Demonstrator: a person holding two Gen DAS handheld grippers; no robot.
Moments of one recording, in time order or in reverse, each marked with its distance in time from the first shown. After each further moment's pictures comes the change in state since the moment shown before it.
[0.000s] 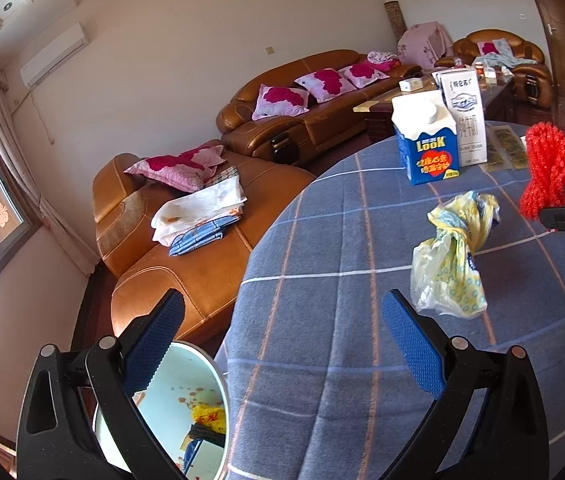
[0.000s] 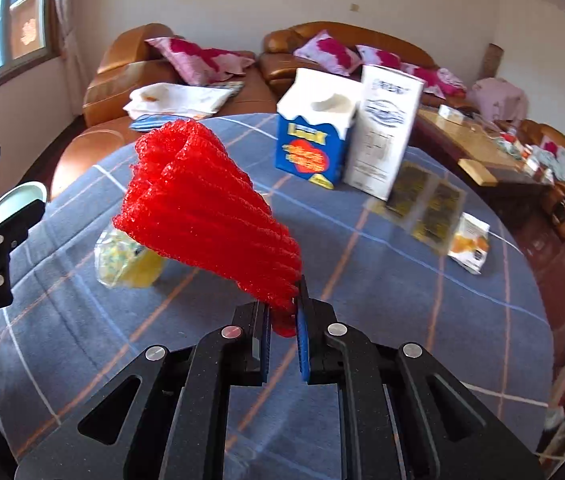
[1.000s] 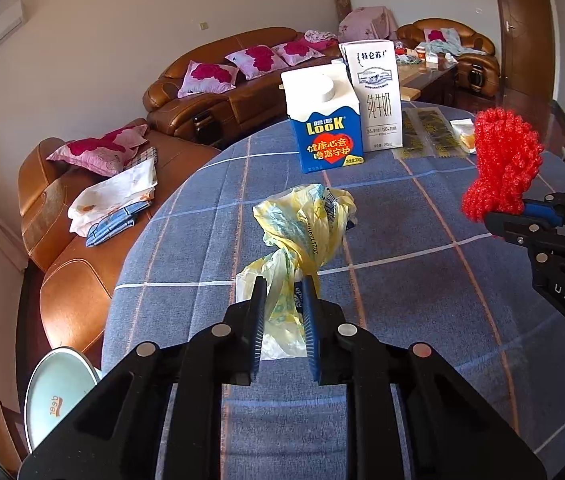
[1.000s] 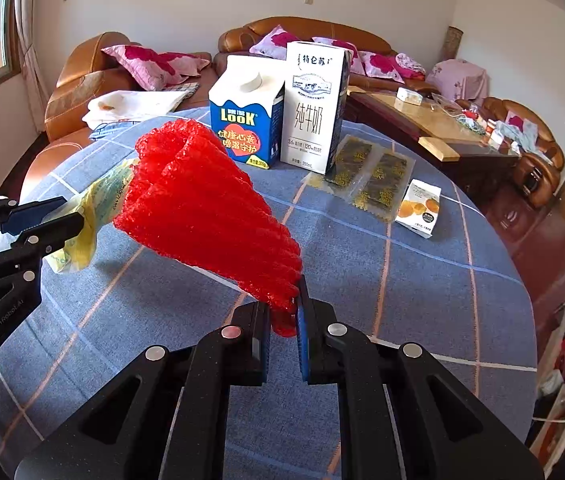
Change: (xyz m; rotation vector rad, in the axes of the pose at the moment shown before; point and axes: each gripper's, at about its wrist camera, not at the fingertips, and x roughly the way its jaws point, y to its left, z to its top) left arm 0.026 -0.063 0.015 0.015 0.100 -0.248; right arm 0.000 -0.027 -0.018 0.091 0.004 -0.061
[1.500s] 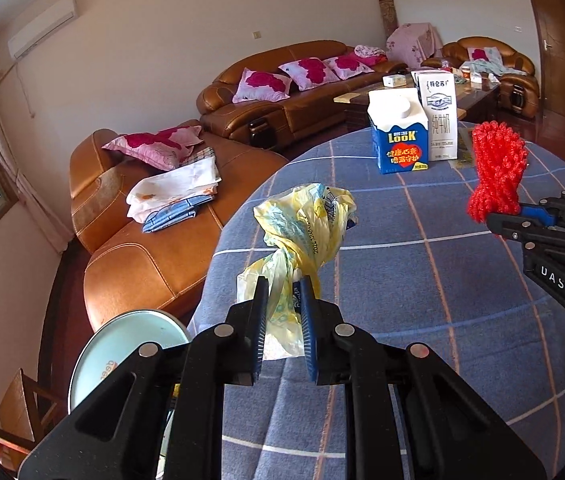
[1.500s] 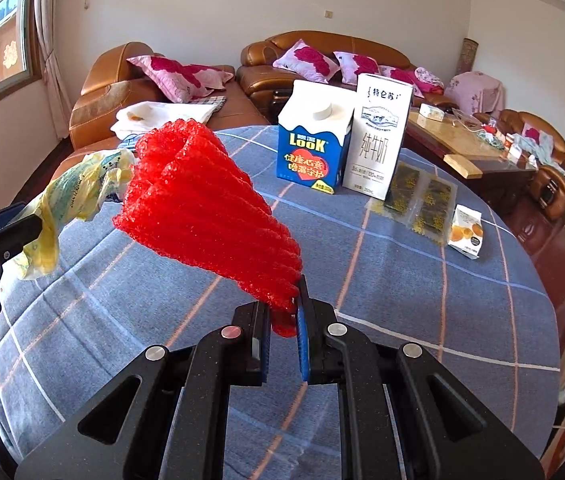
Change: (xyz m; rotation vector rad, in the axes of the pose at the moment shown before) left arm -0.054 0.057 -0.036 -0.082 -0.042 0.163; right arm -0.012 0.054 0.011 -0.019 -0.050 0.069
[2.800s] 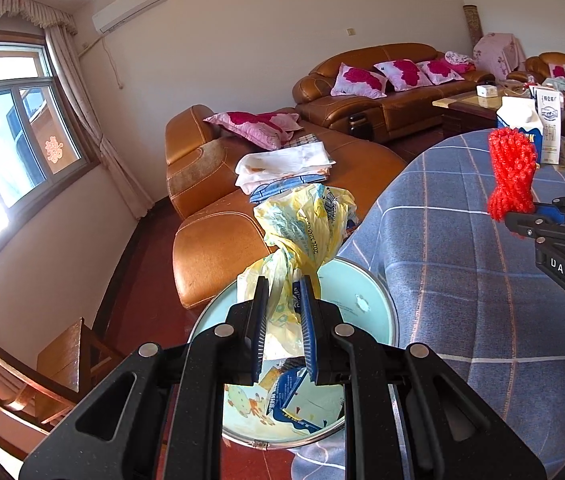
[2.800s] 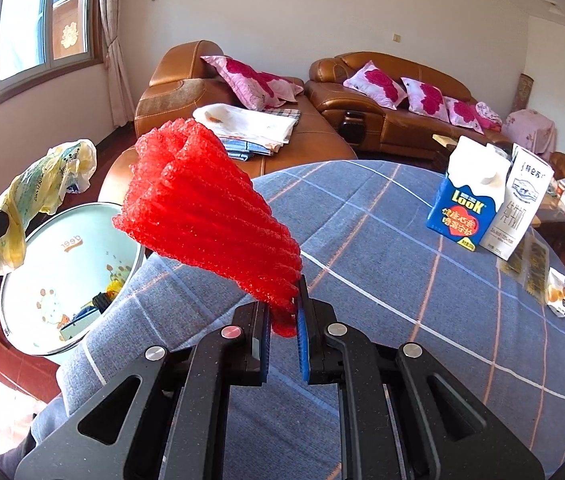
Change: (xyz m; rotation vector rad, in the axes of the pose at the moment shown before) left arm -0.036 0.117 -0.057 -0.139 0.019 0.285; right arm 0.015 0.132 0.026 -0.145 -0.055 0.159
